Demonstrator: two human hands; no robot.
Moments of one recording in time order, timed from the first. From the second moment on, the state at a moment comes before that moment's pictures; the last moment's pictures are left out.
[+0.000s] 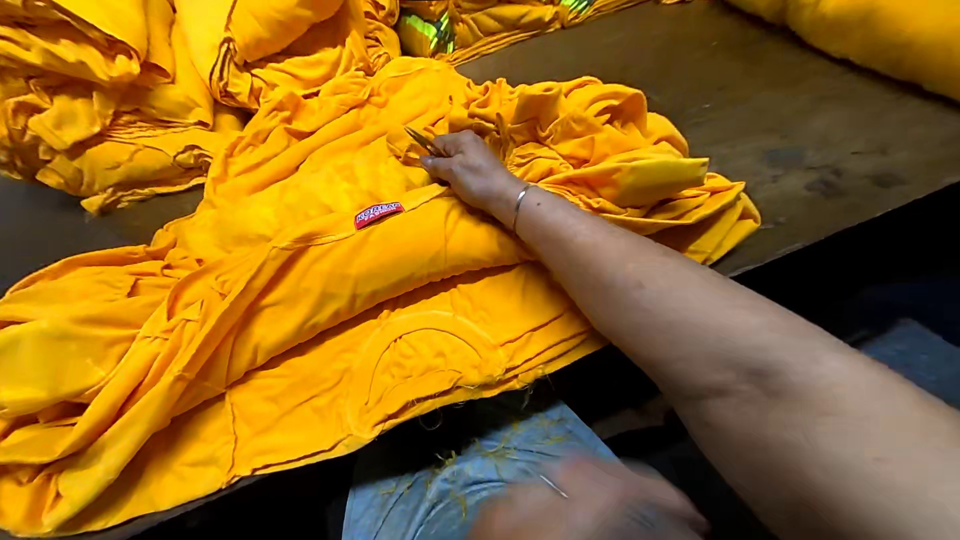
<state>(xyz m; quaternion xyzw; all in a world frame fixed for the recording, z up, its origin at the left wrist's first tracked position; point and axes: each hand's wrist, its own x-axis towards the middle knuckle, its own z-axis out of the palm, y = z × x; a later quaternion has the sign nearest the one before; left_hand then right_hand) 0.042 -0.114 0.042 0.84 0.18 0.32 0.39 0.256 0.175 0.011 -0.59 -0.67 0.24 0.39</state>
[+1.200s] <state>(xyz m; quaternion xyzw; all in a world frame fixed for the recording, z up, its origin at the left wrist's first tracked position) 0.032 0.006 0.003 0.75 0.21 0.16 0.60 0.297 -0.111 -0.024 -0.43 -0.78 0.17 0.41</state>
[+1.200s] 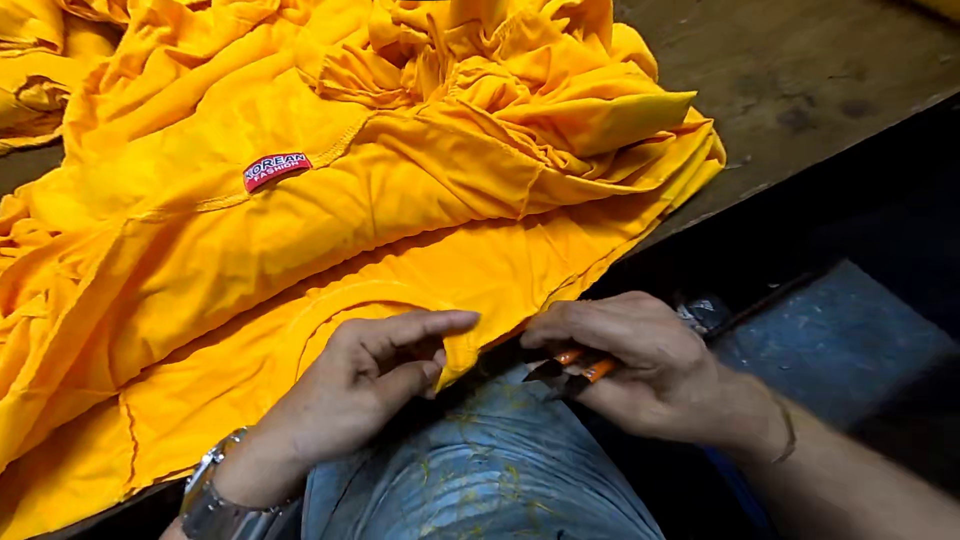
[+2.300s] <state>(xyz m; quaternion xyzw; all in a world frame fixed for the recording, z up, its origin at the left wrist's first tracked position) 0.031 -0.024 0.012 0.73 0.35 0.29 0.51 0.208 -0.109 -0.041 -0.49 -0.50 0.45 0.55</state>
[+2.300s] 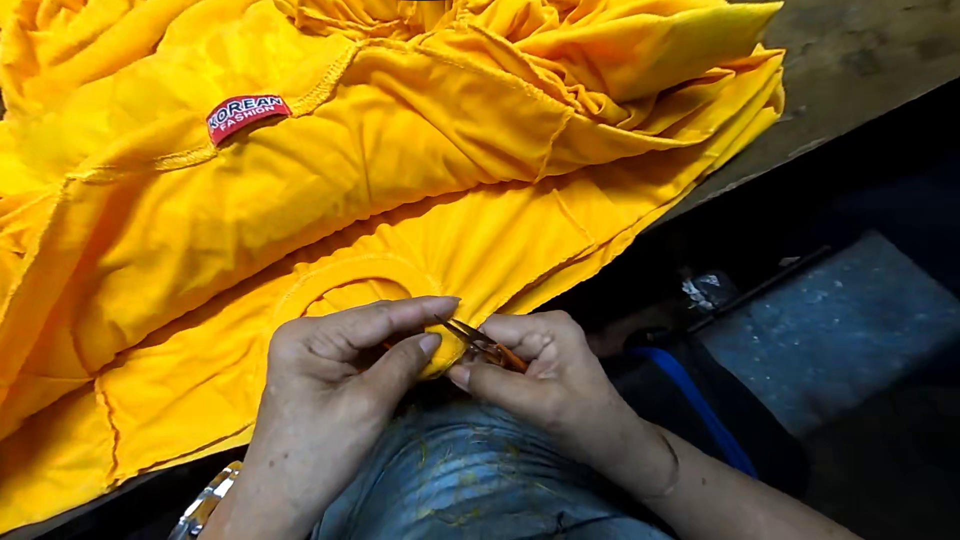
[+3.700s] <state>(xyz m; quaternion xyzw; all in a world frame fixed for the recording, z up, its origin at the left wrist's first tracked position) 0.027 -0.047 -0.002 0.54 0.40 0.33 0.66 0.225 -0.132 -0.050 -0.58 -0.72 -0.04 0.38</state>
